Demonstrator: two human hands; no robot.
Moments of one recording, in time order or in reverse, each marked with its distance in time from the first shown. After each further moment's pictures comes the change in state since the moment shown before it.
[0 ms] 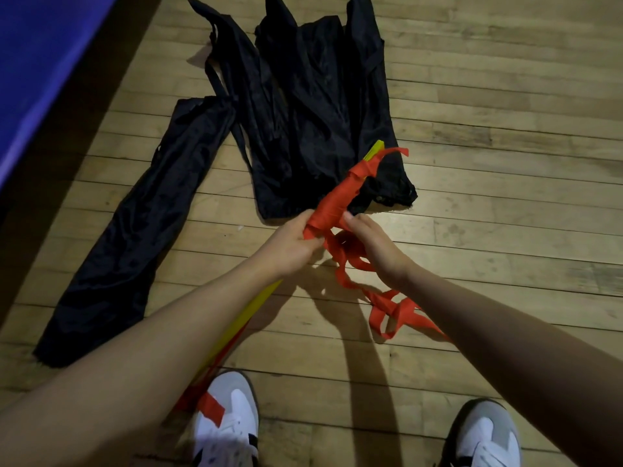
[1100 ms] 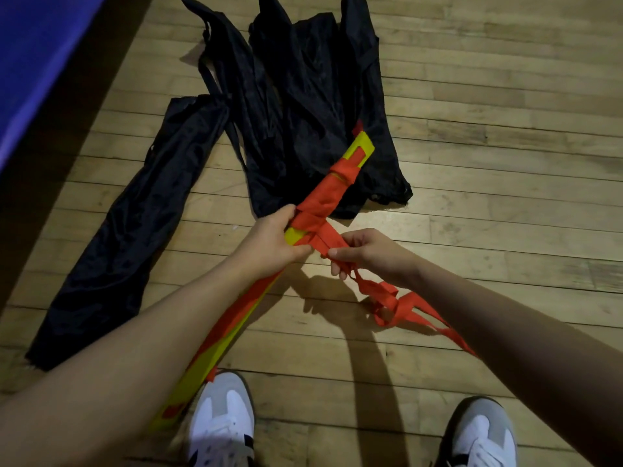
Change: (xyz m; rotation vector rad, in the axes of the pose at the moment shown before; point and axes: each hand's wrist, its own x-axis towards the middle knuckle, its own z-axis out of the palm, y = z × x) left_hand -0.003 -0.009 -0.014 0.282 0.098 0.046; right_hand -0.006 -0.001 -0.014 -0.109 -0.259 0.086
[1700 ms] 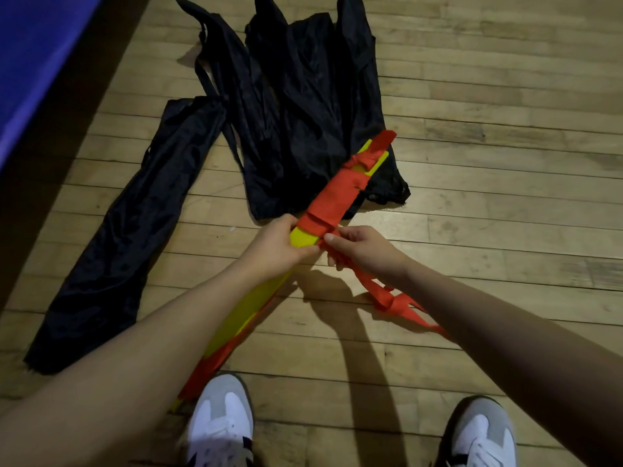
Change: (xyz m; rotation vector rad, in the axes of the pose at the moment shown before) left_hand 0.004 0.003 0.013 0.081 -0.031 -0.127; right_hand 0.007 0.003 0.009 -0.025 0.157 -0.039
